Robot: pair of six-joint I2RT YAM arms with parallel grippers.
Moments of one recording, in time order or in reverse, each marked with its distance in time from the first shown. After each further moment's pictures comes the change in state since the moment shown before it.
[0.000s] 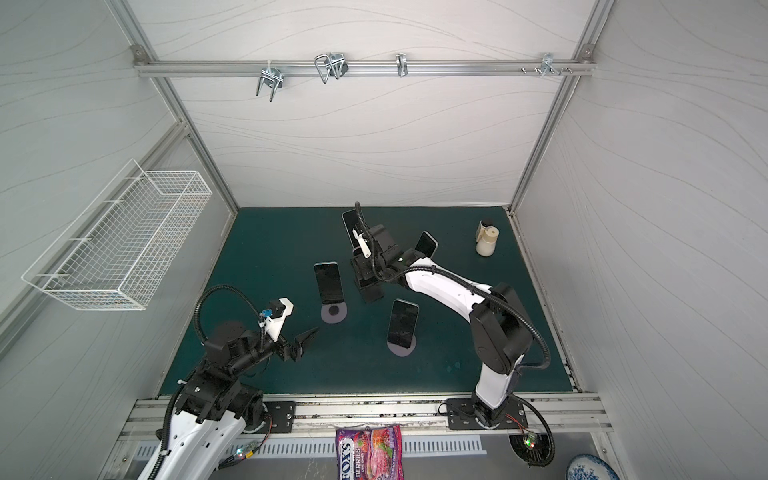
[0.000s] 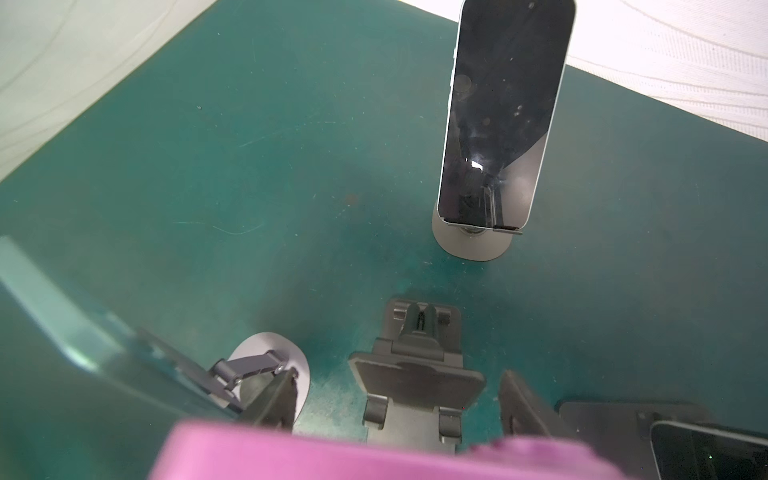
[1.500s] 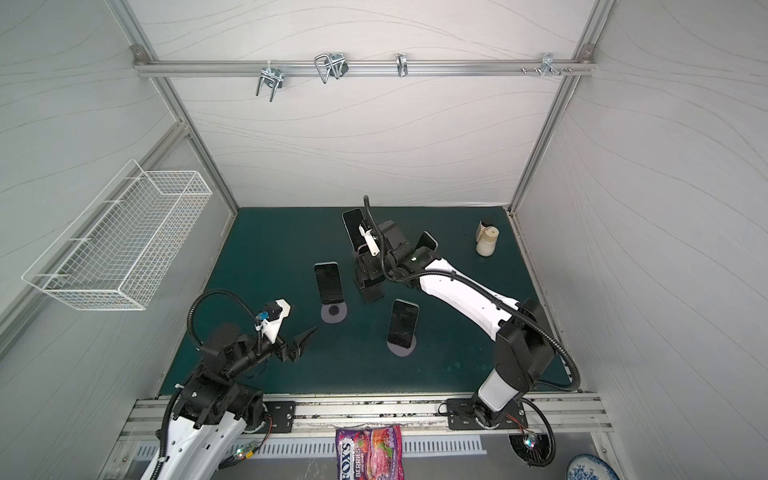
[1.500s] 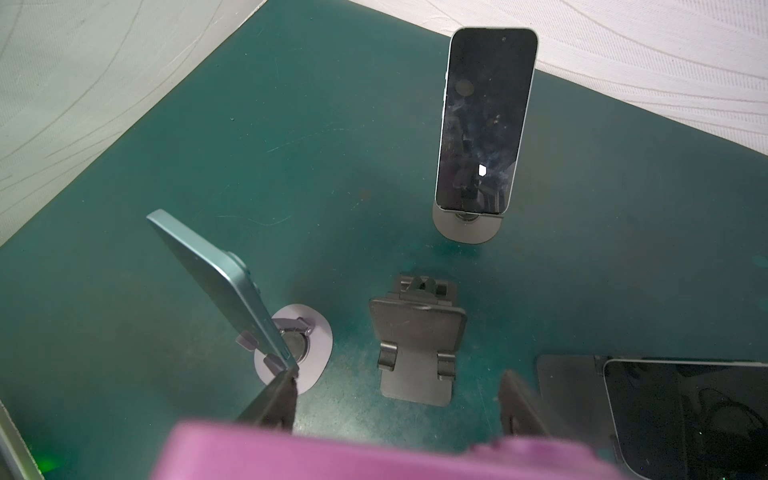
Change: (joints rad) left arm 0.000 -0.052 0.000 -0.001 -0.005 0.008; right arm -0.002 -0.137 0.005 -0.145 -0.021 0.016
